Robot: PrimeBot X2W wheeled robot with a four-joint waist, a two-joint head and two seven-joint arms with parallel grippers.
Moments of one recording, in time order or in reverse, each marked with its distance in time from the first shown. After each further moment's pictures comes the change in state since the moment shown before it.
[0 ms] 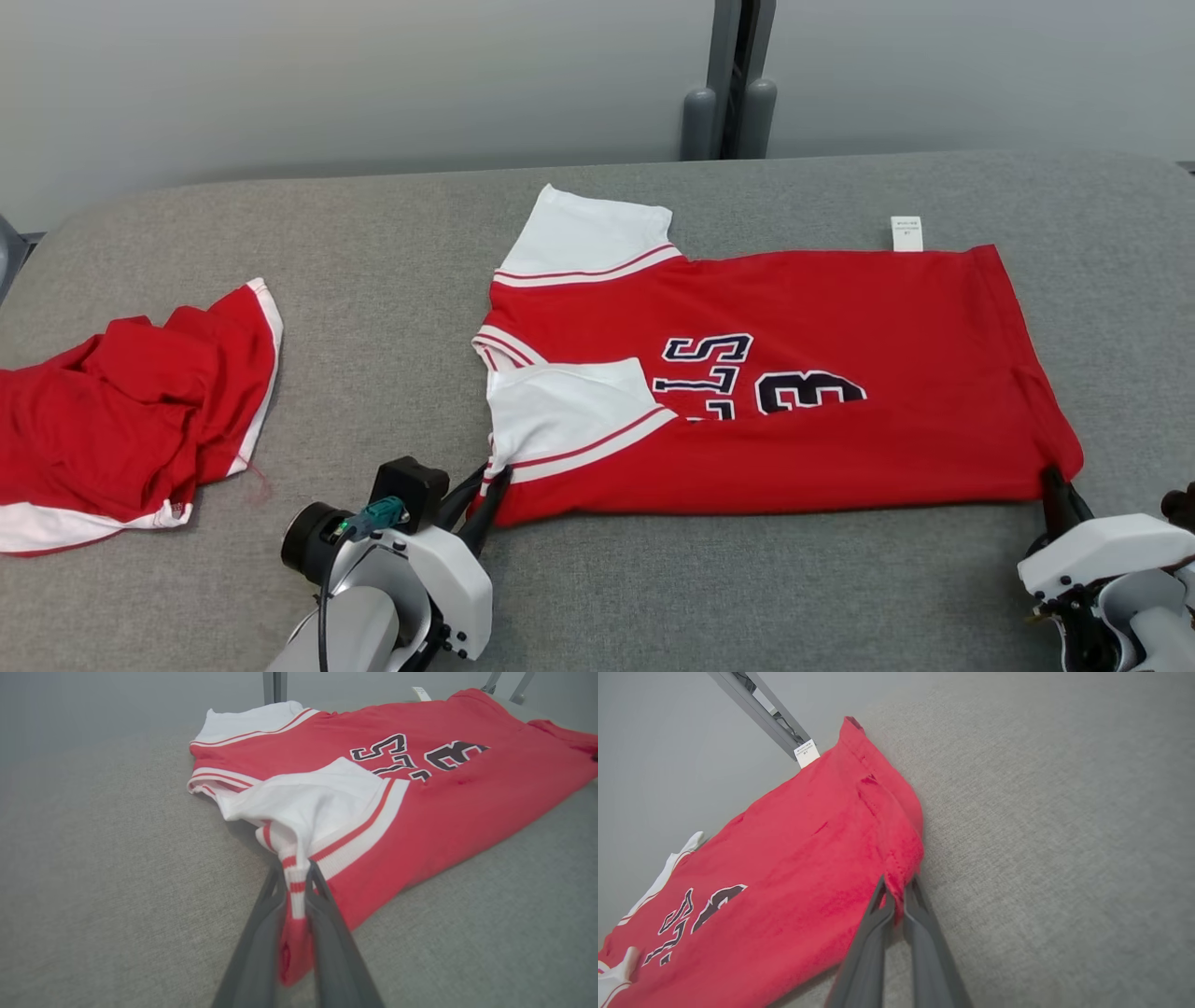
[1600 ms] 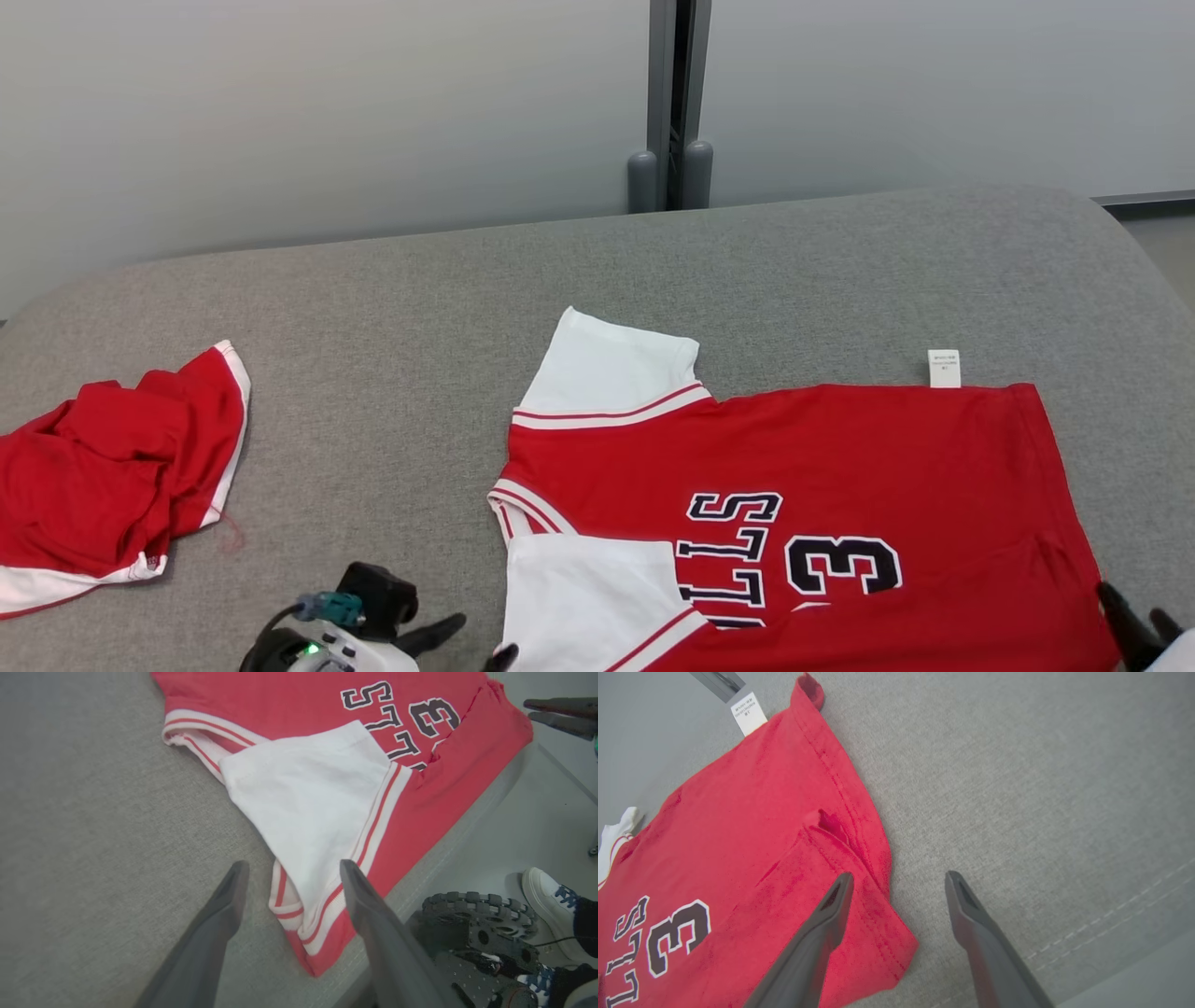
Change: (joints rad) left arm 0.221 0.433 -0.327 -0.679 -0.458 0.080 0.407; right arm 0.342 -0.190 0.002 -0.277 0.125 0.000 0.278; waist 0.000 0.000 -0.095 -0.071
